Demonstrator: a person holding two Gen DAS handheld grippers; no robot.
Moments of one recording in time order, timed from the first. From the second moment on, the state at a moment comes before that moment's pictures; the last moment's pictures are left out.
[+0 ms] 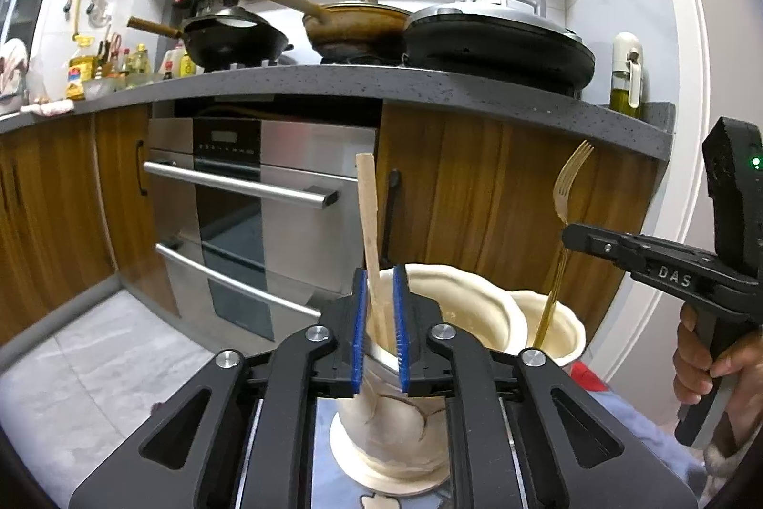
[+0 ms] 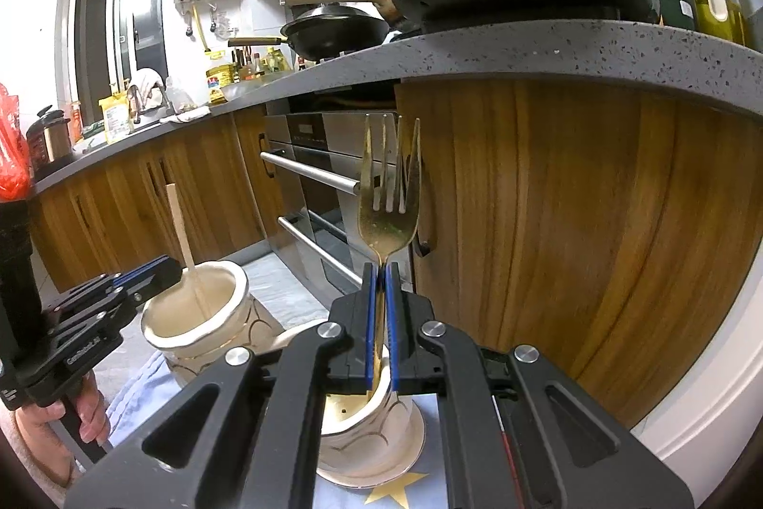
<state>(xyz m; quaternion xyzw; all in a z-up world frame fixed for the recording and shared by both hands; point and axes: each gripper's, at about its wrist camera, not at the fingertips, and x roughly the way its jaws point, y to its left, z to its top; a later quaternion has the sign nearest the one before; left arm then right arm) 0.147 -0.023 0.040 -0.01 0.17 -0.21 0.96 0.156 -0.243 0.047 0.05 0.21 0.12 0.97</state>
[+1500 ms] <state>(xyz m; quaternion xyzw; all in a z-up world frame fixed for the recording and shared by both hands) 0.049 0.019 -0.043 0.02 0.41 -0.05 0.91 0.022 -0.232 -0.026 0.01 0.31 0.13 0.94</state>
